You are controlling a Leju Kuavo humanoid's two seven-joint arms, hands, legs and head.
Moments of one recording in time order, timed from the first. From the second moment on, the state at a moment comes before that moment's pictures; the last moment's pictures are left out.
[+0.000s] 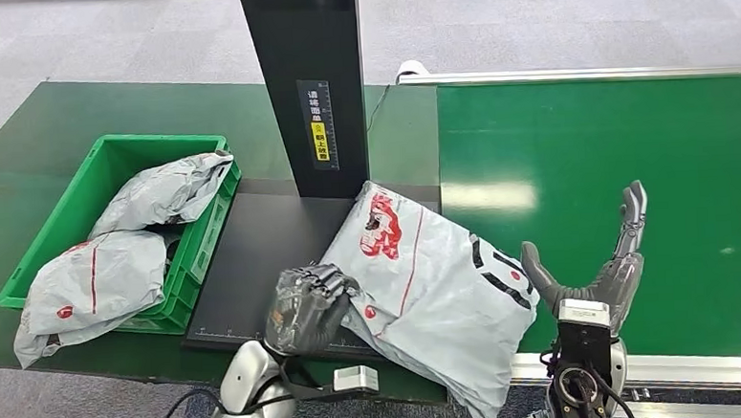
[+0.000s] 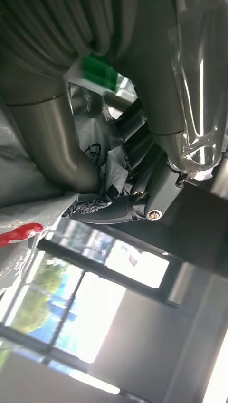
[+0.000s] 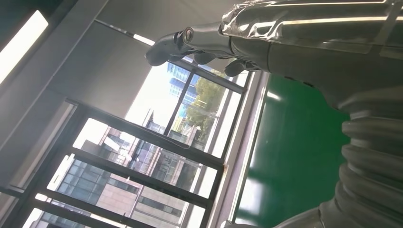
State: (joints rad) left arm -0.22 -0.23 -0.30 -1.04 -1.16 0.70 -0.64; right arm -0.12 0.15 -0.03 -1.36 0.42 -0.42 -0.70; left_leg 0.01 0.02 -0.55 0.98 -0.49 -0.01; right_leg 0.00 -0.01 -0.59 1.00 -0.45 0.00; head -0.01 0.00
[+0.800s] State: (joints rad) left arm -0.51 0.04 0.05 -1.39 -1.19 0.67 -0.47; right arm -0.12 0.13 -0.04 -1.35 0.39 -0.43 -0.70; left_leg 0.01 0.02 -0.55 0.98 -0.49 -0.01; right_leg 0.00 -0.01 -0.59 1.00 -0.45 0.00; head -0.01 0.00
